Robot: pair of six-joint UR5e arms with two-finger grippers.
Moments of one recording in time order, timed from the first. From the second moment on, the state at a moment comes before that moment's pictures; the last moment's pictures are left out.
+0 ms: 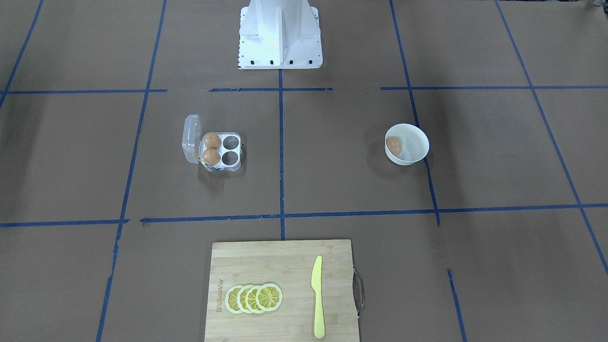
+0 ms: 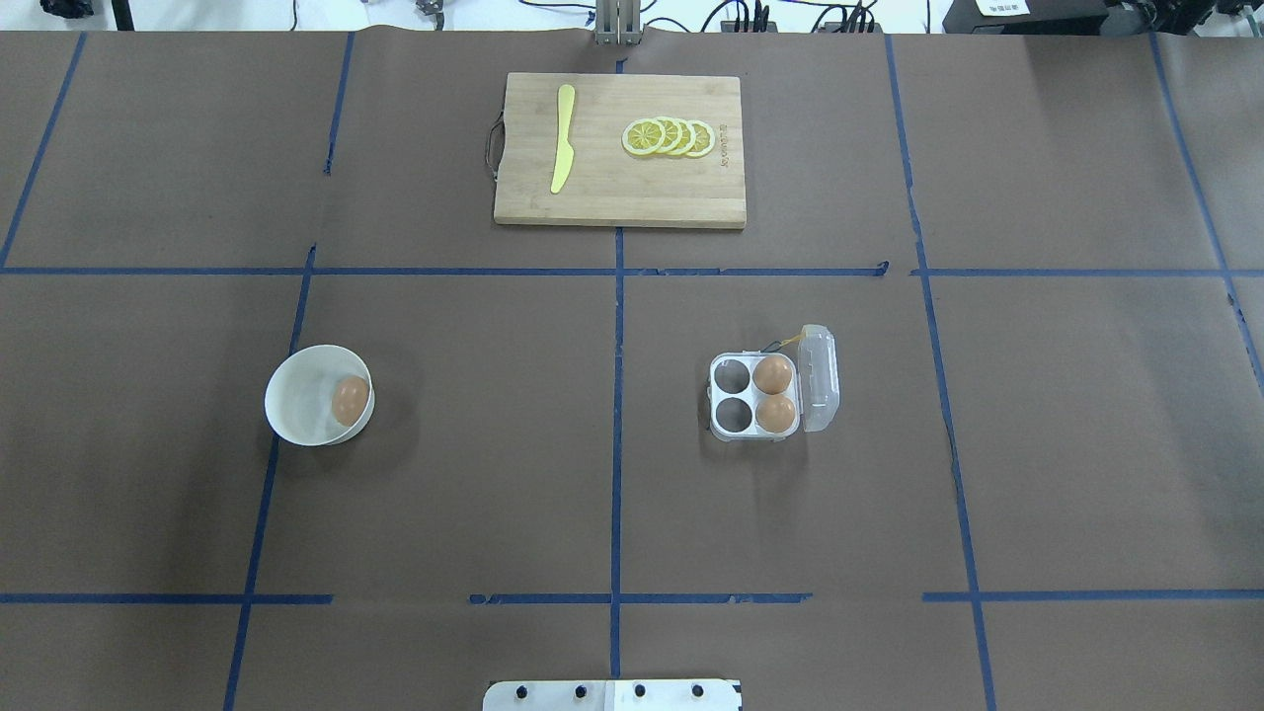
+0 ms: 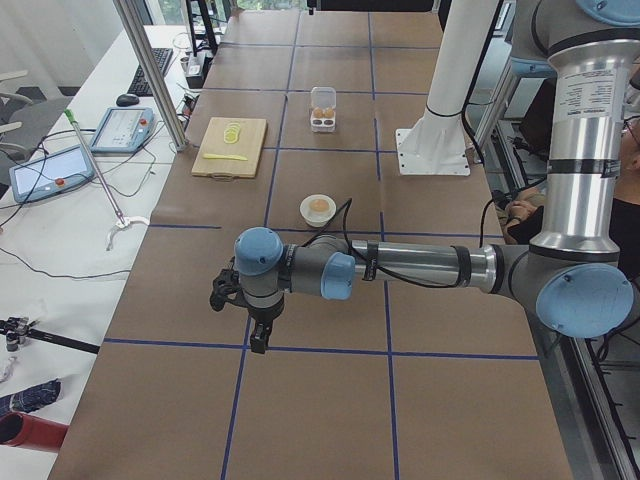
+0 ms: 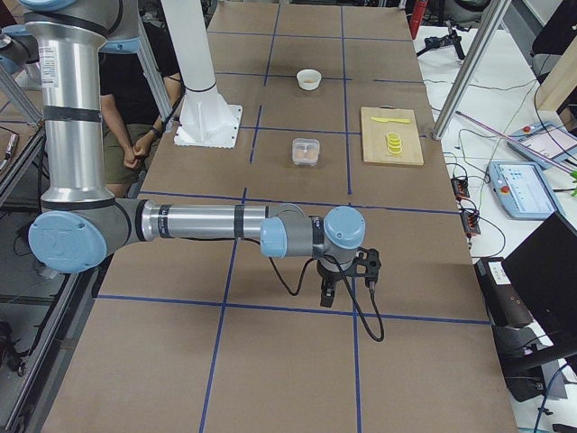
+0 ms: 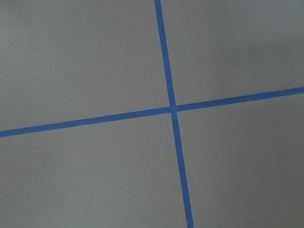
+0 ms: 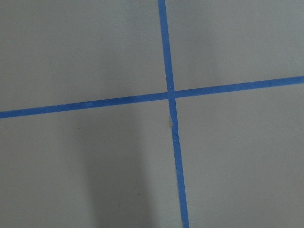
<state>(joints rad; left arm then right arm) -1.54 -1.56 -1.61 -1.67 -2.32 0.03 1.51 -1.58 1.60 -1.54 2.39 0.21</state>
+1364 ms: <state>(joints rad) -1.34 -1.73 -1.70 -1.94 -2.38 -0.06 1.51 -1.53 1.65 -1.54 2.43 0.21</state>
